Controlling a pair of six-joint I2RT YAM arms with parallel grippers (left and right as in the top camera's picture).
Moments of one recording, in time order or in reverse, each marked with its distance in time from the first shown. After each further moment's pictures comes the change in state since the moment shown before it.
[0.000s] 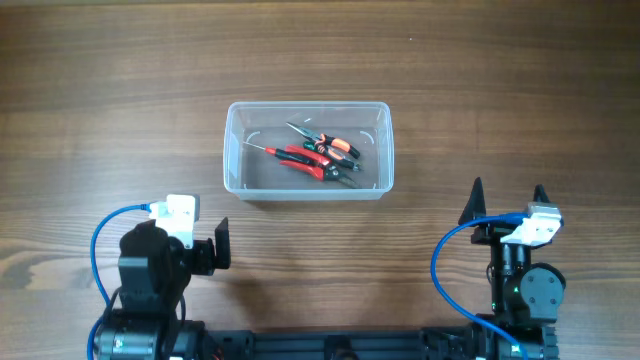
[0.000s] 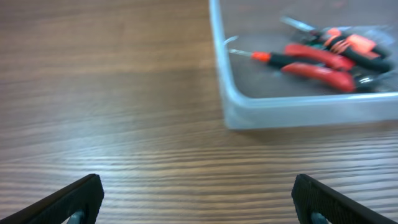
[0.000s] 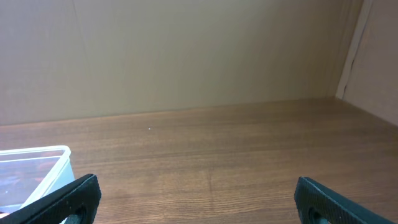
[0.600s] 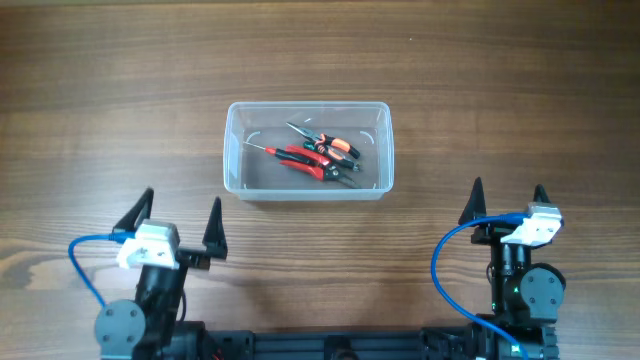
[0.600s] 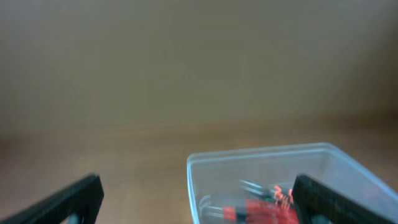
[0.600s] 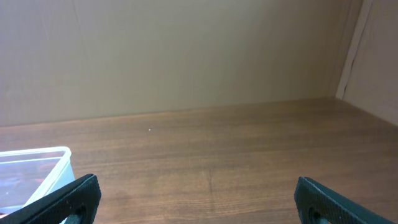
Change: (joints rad) left arm 0.000 -0.415 -0.151 0.490 0.063 -0.029; right arm 0.000 0.000 0.000 0.003 0.000 0.003
